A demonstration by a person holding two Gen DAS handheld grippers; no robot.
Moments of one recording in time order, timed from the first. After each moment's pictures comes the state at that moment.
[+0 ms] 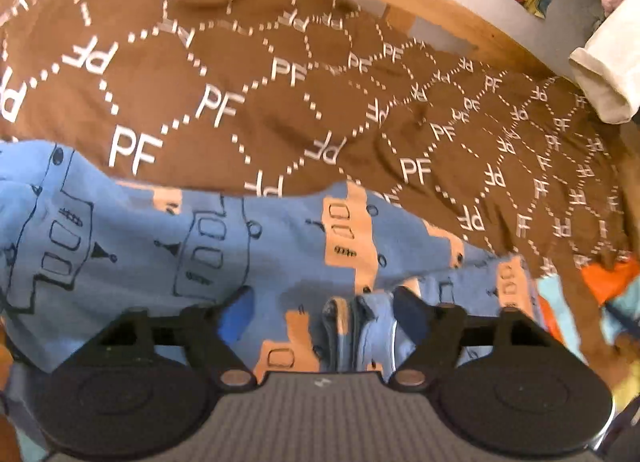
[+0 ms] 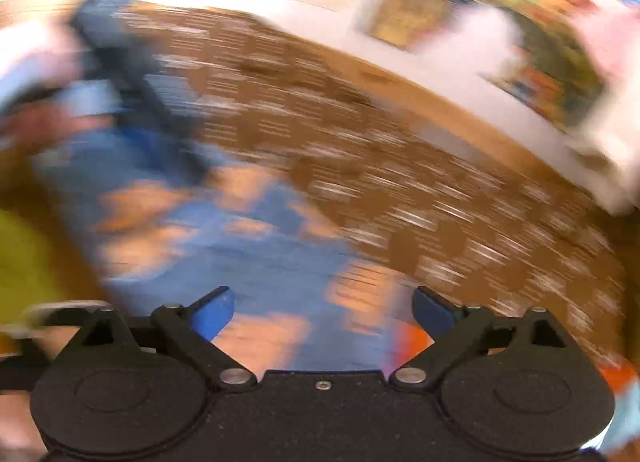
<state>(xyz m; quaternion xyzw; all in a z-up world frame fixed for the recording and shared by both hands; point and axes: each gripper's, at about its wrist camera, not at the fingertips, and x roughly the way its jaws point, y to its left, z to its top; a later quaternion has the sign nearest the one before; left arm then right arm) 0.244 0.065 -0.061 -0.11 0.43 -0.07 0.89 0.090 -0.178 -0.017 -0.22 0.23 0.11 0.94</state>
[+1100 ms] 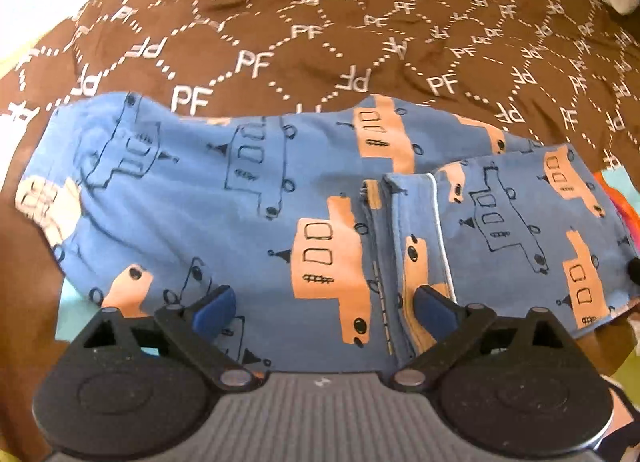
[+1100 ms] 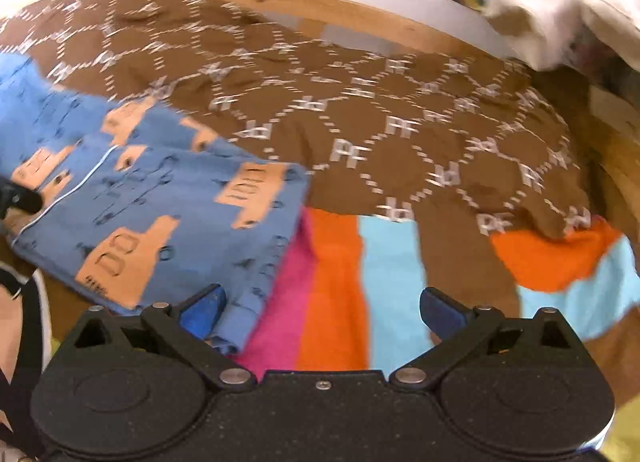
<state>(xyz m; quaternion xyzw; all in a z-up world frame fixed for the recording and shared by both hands) 0.172 0.014 -0.093 0.02 0.43 0.04 0.90 0.084 -0.228 -0.048 -0.15 0.31 0.03 0.94</state>
